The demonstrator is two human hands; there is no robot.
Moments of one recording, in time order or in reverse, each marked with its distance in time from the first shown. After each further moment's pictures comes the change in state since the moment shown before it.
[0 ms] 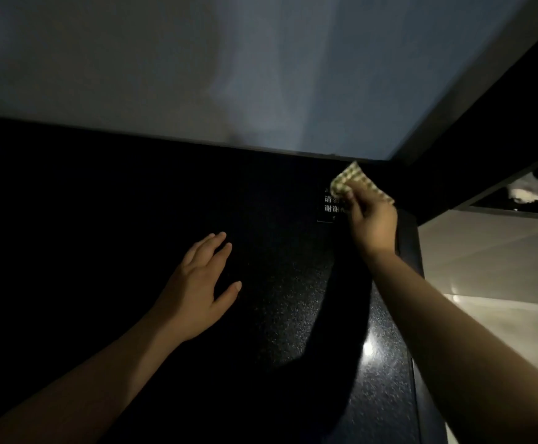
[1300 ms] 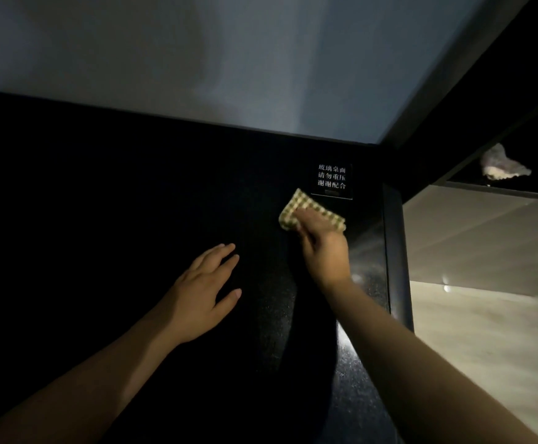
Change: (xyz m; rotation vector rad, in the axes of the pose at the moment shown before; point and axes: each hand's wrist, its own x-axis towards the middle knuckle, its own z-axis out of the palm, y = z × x) left_hand -0.066 0.024 0.007 -0.008 -0.220 -0.036; right_hand -0.111 -0.037 0.012 -0.041 -0.206 -0.149
